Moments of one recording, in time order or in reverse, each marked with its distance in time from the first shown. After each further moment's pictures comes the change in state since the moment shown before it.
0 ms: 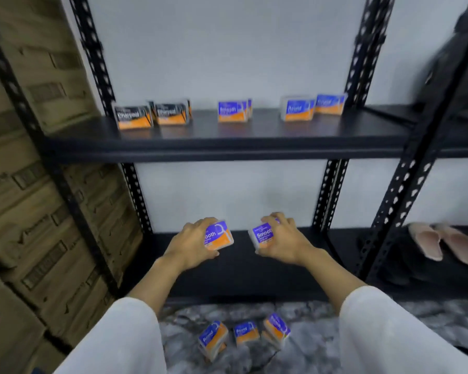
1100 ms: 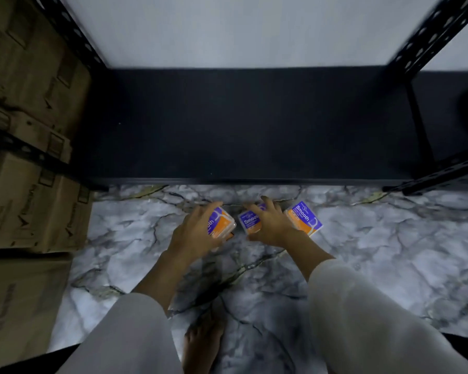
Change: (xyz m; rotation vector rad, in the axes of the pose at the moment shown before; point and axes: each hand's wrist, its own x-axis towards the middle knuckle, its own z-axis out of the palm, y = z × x) left_hand -0.019 -0.170 0.308 -0.228 -0.499 -0.425; right_hand 0.041 0.132 0.368 -0.021 -0.734 0.194
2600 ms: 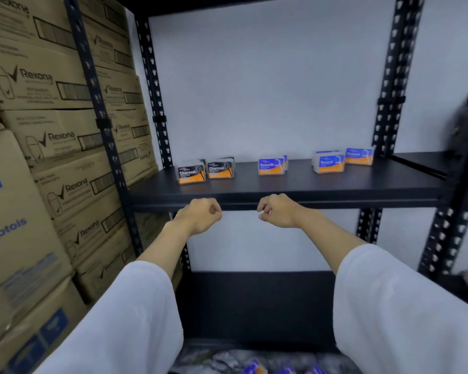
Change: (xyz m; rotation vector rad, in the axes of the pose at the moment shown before) left_hand -0.288 0.226 -0.388 0.250 0.637 0.344; right_hand -0.361 -0.240 -0.364 -0.024 0.720 -0.390
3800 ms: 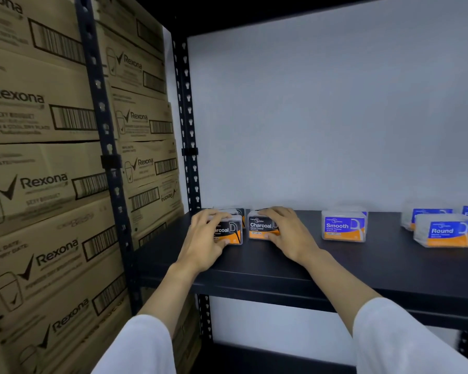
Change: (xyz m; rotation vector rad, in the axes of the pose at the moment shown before) left_hand 0.170 -0.120 -0.019 -0.044 0.479 0.144; right_hand 0.246 -0.009 0.030 -0.034 0.392 -0.300
